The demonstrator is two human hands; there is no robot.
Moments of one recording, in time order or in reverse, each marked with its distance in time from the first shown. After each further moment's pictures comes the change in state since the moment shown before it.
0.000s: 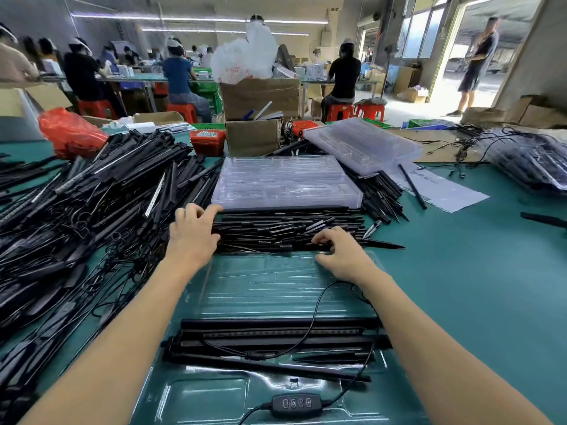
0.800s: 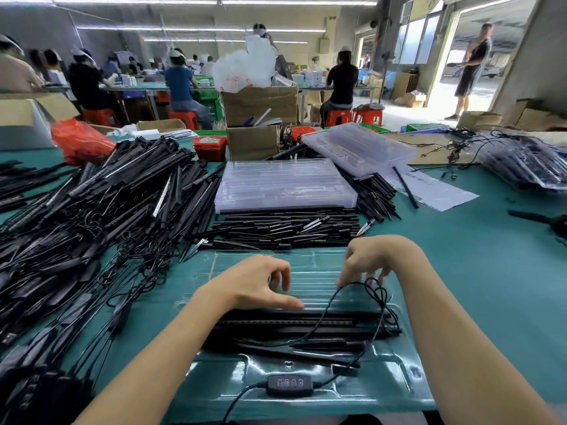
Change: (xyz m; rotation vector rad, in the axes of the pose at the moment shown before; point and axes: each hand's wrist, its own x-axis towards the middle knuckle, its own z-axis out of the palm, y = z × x) left_hand -0.079 0.082 -0.014 -0.343 -0.541 0.479; right_hand -0.034 -0.019 -0.072 -0.206 -0.586 0.319
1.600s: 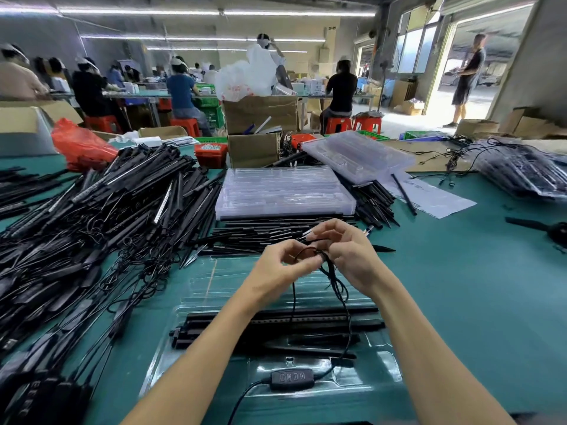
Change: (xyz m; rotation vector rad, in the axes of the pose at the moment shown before) left_hand 0.026 0.034 0.017 -0.738 0.341 -0.027; right_hand 0.008 -0.019 0.044 1.240 0.344 -0.726
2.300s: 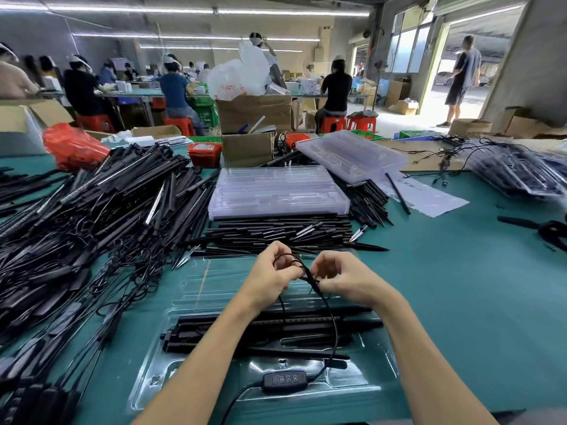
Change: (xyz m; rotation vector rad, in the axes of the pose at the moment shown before) left_hand 0.004 -0.012 0.013 -0.193 0.132 -0.130; right_hand -0.022 0.009 -0.016 -0.629 -0.148 0.126
